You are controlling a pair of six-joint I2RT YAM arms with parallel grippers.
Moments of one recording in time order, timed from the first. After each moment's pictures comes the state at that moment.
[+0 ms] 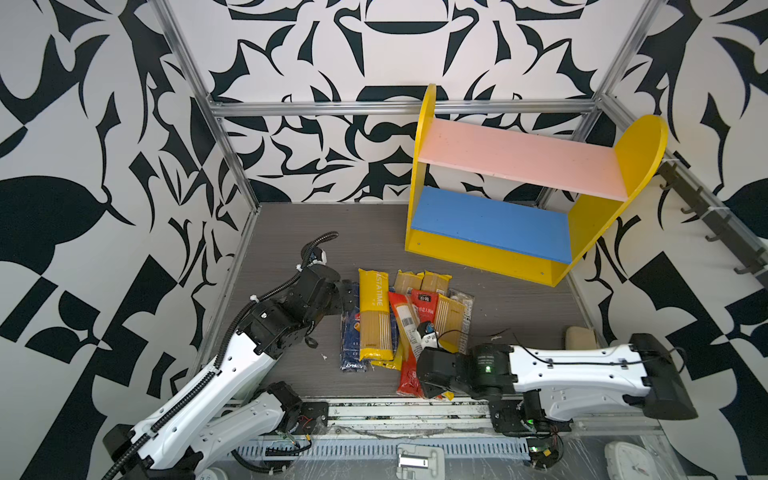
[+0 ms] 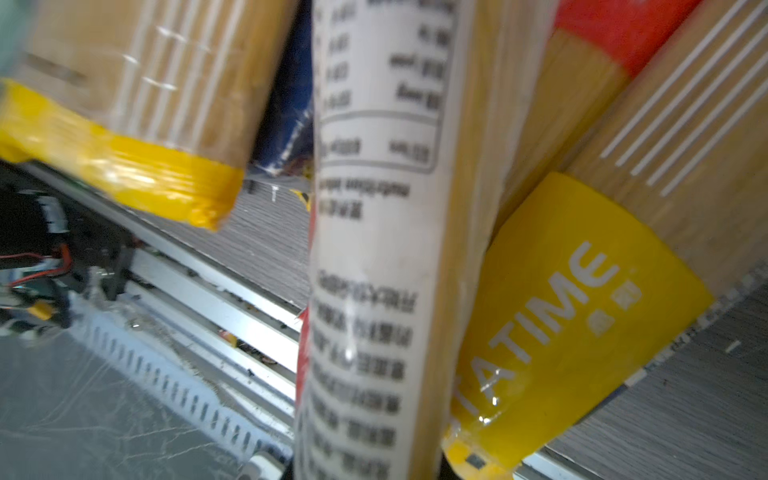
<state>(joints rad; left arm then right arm) -0.73 0.90 1.00 -0.88 -0.39 -0.60 1.42 1.17 0.84 -0.73 0.20 1.04</state>
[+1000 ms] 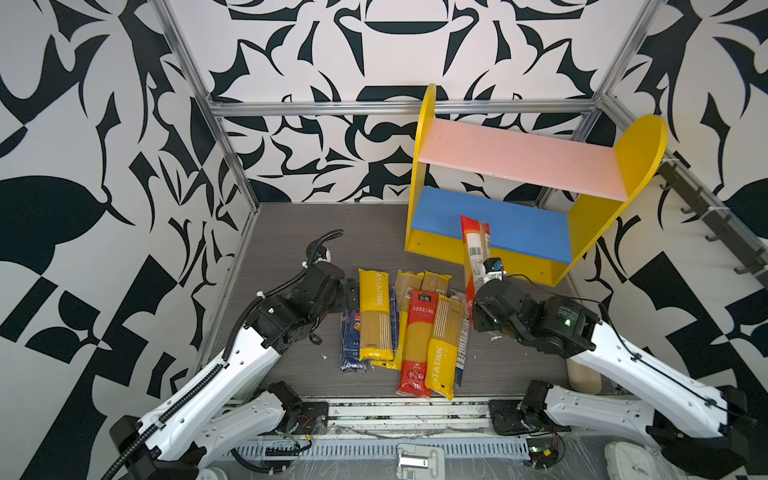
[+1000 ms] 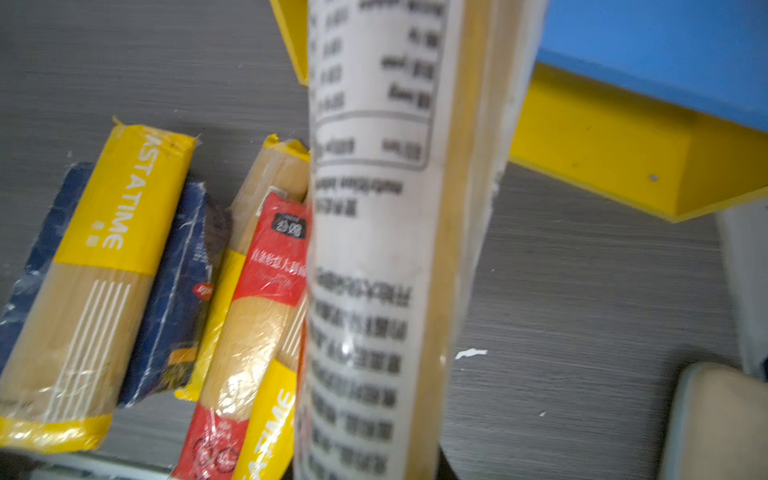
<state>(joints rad) -0.73 0.96 1.00 -0.85 -0.38 -0.59 0.88 0.99 1.14 -1.13 0.44 0.68</state>
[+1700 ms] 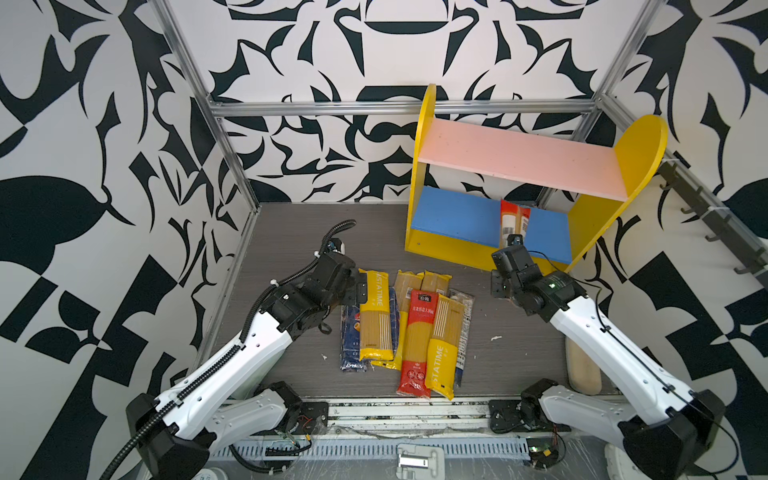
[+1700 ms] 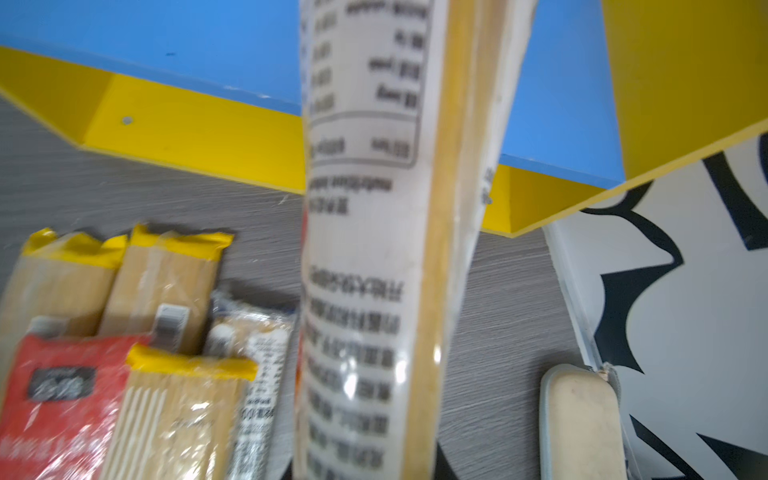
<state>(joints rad) -0.73 1.06 1.06 -0.79 -0.34 -0.50 0.41 1.09 1.04 -0.91 0.47 0.42</state>
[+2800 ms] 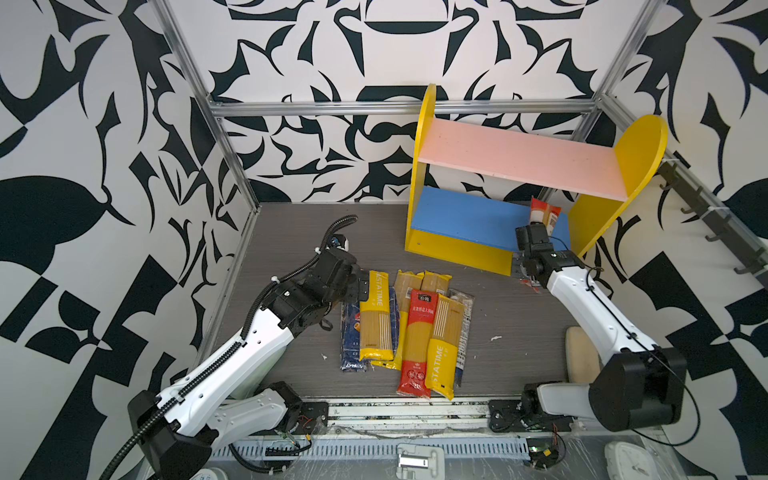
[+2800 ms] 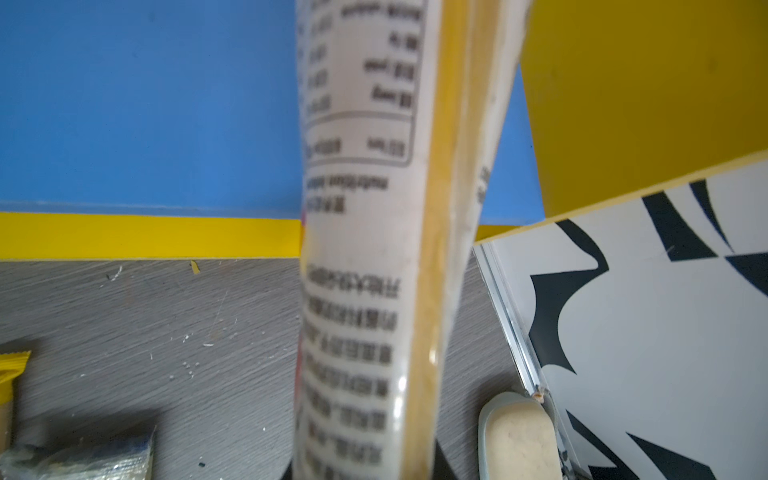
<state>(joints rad) -0.73 1.08 1.09 -0.79 -0.34 -0.44 0.08 1.34 1.10 -0.76 0.45 0.23</state>
